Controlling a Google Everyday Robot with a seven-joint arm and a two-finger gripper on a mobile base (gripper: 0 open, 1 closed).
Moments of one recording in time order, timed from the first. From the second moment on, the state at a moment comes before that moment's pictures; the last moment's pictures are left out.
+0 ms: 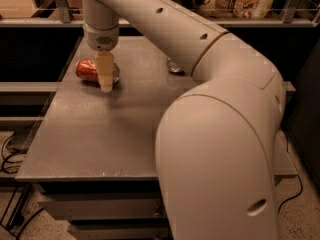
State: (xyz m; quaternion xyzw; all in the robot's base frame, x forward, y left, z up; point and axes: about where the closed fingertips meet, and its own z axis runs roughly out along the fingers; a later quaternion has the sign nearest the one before) arm 0.667 0.171 0.879 -0.81 0.57 0.00 0.15
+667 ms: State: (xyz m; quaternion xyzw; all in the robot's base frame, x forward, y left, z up) arm 0.687 0.196 0.860 -0.78 0.61 0.02 0.14
